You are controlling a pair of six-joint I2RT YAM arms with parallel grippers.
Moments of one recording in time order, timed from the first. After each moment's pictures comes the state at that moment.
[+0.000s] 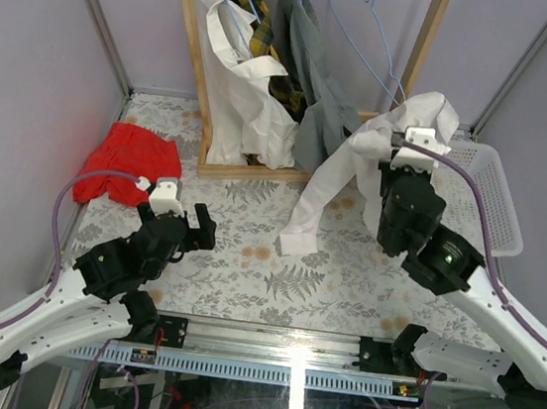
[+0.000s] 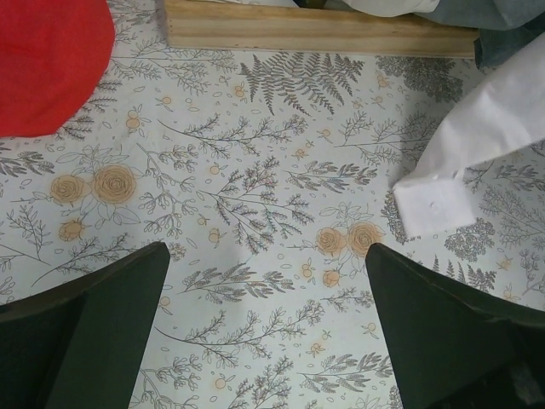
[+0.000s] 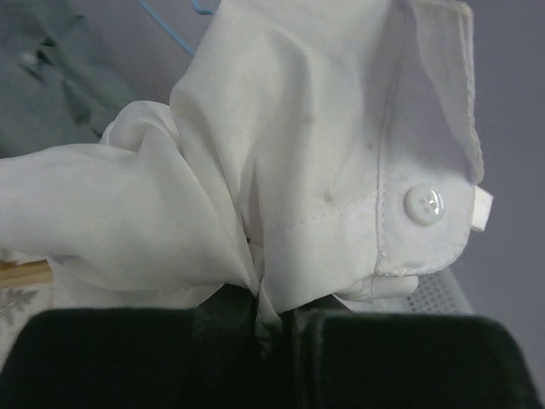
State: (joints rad) left arm -0.88 0.59 0.69 -0.70 -0.64 -0.65; right arm 0.95 0.96 1.20 -0.31 1.08 -0.10
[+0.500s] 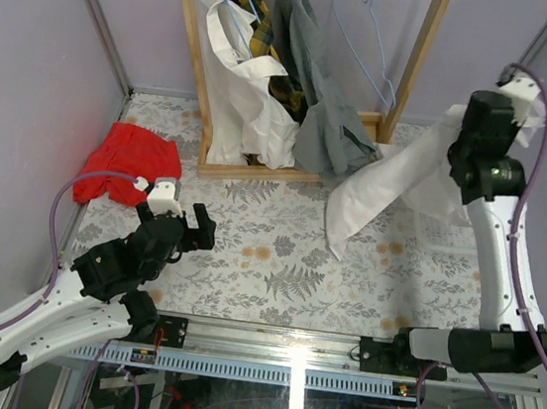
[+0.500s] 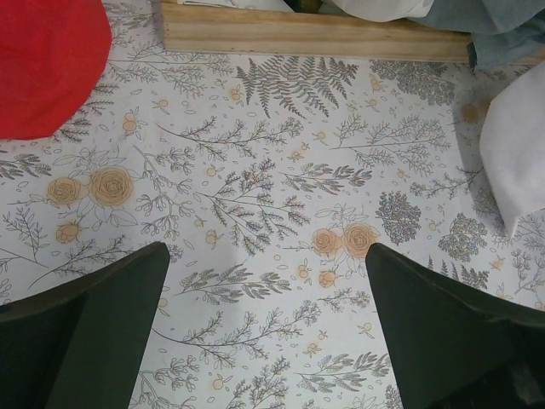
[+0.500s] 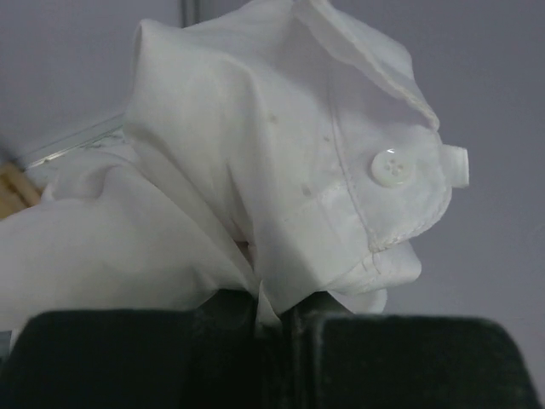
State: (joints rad) left arm -0.88 0.57 0.69 -0.69 -0.63 -0.64; right arm 0.17 1.31 1.57 -0.61 0.82 0.05
